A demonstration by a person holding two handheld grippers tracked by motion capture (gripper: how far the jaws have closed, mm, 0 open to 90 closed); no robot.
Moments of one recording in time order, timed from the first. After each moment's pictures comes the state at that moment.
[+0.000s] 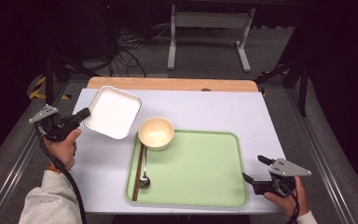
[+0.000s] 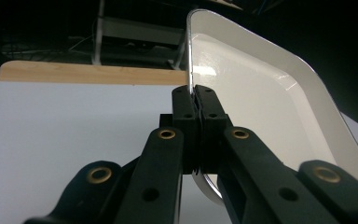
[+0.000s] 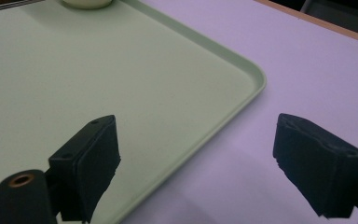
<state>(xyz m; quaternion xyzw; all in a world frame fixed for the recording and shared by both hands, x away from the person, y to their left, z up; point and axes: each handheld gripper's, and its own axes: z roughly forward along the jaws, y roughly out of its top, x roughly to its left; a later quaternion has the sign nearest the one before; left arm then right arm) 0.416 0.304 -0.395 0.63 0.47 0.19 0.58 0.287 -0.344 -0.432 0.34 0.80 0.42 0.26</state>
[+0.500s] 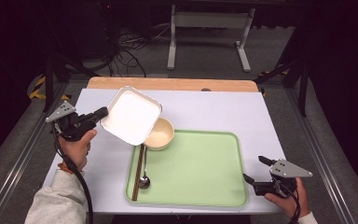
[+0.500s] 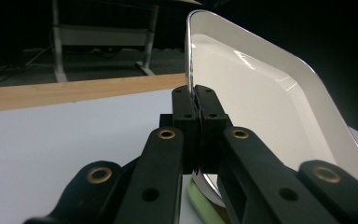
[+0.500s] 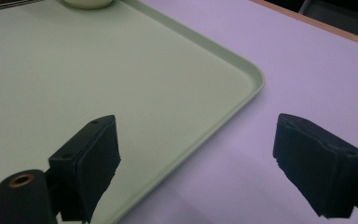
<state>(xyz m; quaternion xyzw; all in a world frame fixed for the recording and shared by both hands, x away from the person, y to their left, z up) 0.408 0.251 -0.376 0.67 0.40 0.17 0.60 0.284 -0.344 -0.431 0.34 0.80 0.42 0.26</state>
